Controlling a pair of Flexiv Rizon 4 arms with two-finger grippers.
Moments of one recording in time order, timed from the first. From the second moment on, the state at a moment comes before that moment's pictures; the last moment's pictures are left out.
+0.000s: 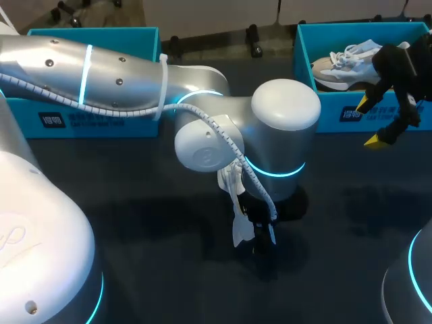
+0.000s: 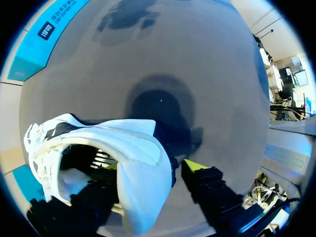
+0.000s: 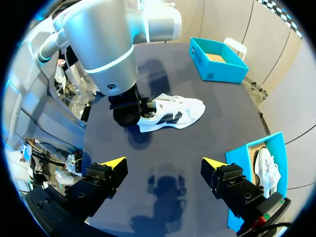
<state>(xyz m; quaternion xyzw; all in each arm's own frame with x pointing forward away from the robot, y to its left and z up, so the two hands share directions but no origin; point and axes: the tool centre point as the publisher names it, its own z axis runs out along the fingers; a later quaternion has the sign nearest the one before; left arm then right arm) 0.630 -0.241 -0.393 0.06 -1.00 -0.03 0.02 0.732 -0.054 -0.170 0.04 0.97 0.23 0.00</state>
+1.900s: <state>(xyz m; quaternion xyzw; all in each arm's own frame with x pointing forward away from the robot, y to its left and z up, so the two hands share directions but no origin) 0.655 -0.200 -0.212 0.00 -1.00 -0.03 0.04 0.732 -0.054 -0.170 0.04 0.97 0.23 0.00</state>
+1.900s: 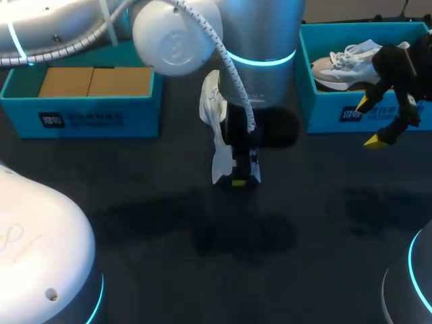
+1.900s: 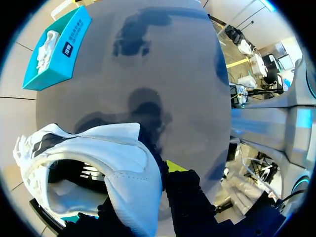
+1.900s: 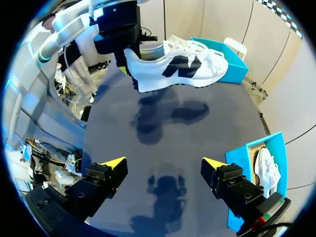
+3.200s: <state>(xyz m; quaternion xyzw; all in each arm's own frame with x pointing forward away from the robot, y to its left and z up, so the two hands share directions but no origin) 0.661 -0.199 -0.207 0.00 -1.00 -0.04 0.04 0.732 -0.054 -0.170 0.04 0.97 0.23 0.00</state>
